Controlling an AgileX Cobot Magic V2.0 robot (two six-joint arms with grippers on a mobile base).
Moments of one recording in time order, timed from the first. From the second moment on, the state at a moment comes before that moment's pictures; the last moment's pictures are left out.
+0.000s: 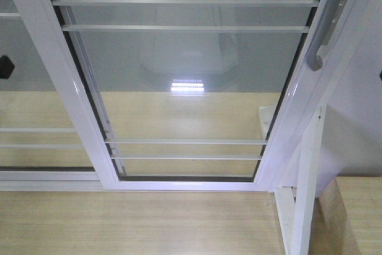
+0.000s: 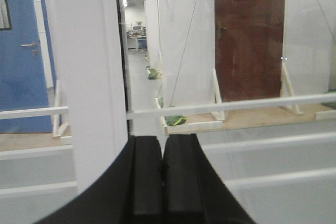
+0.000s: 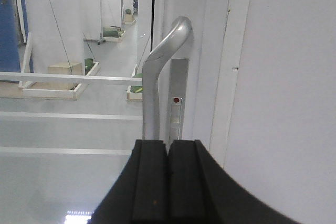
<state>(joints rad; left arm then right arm) -0.04 1.03 -0.48 0.16 -0.60 -0.13 -0.01 0.84 -0.50 0.15 -0.22 -0.18</state>
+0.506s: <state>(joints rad) -0.04 1.18 -0.54 0.17 -0.71 -0.22 -0.01 1.03 -0.55 0.15 -0.34 -0.17</state>
